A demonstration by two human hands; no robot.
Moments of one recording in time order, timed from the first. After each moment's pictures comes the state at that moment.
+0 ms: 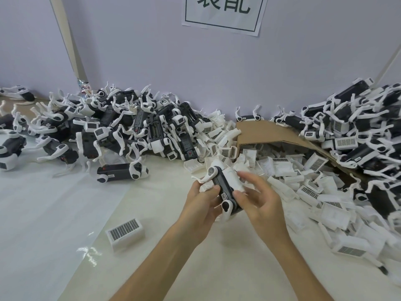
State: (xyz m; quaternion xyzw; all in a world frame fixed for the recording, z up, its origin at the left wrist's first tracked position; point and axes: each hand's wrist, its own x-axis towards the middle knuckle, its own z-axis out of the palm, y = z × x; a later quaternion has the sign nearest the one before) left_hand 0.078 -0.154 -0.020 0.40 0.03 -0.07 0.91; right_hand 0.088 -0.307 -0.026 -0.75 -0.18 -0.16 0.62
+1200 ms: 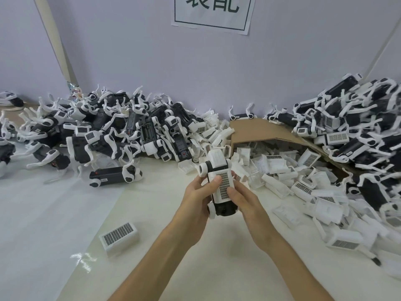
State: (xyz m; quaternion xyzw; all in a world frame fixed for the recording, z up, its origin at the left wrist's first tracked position) left_hand 0.075 -0.151 -0.016 0.50 -0.08 -0.06 0.86; right_hand 0.085 -0.299 -0.023 -0.71 -0.18 0.02 0.68
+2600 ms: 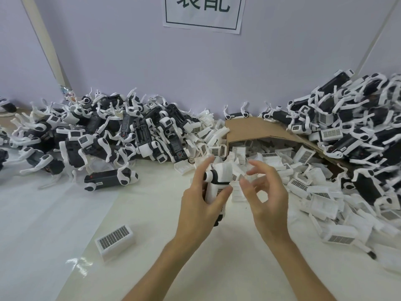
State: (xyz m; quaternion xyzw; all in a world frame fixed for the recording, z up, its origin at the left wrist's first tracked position) left_hand 0.070 -0.167 -0.026 0.72 -0.12 0.20 0.65; right_hand 0.083 -0.317 -0.014 -0.74 -0.16 -0.33 0.56
